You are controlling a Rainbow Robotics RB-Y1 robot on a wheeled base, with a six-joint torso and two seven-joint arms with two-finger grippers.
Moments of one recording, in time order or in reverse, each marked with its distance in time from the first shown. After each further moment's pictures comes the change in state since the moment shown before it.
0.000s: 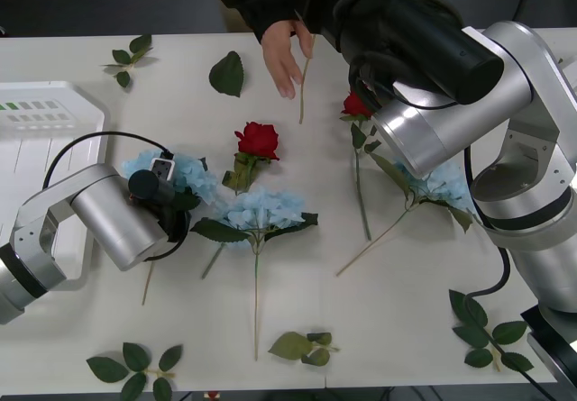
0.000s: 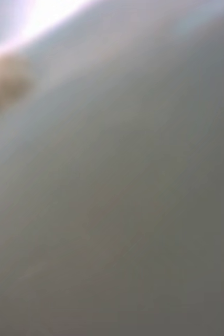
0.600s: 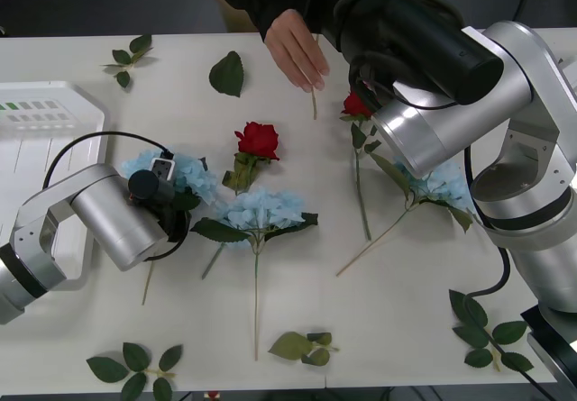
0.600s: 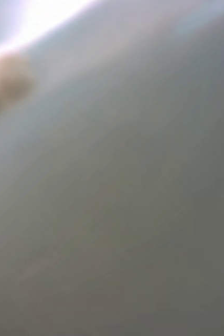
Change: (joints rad) right arm 0.000 0.000 0.000 0.000 0.005 0.000 -0.002; left arm 0.000 0.000 0.000 0.000 0.000 -0.001 0.000
